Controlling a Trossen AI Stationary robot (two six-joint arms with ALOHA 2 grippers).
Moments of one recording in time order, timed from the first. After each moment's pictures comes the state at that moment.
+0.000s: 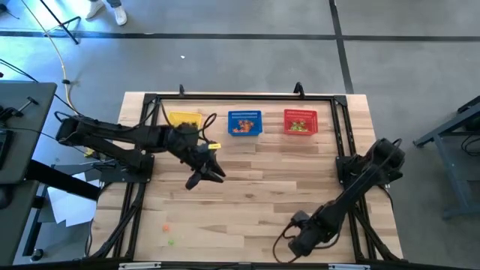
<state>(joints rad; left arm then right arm) -0.08 1.22 0.98 -0.23 0.37 -0.27 0.81 1.77 1.15 -0.68 -0.21 1.77</state>
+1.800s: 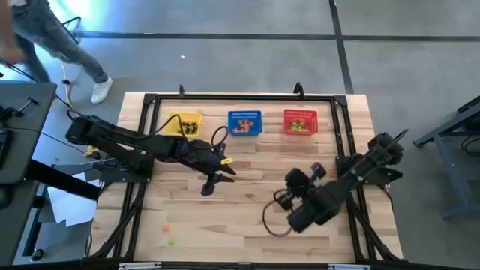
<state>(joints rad) -0.16 1.36 0.98 -0.15 0.08 -0.07 0.65 1.73 1.58 -1.54 0.73 1.48</state>
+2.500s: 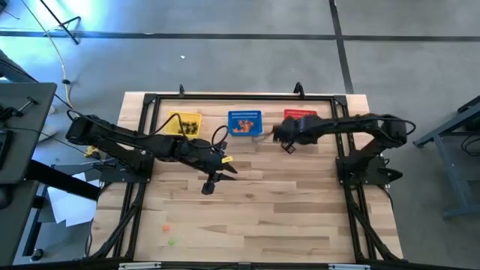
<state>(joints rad) -0.15 1.36 0.98 -0.14 0.07 0.01 -0.18 1.56 1.07 -1.11 0.57 0.59</state>
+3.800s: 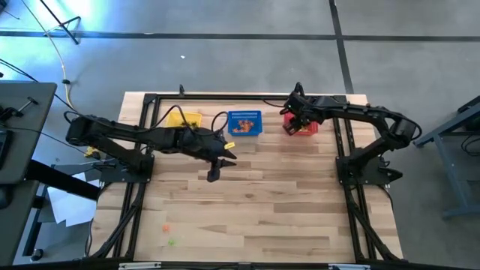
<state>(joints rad) -0.04 1.36 0.98 -0.19 0.03 -0.06 -0.59 1.48 0.95 -0.74 0.26 0.30</state>
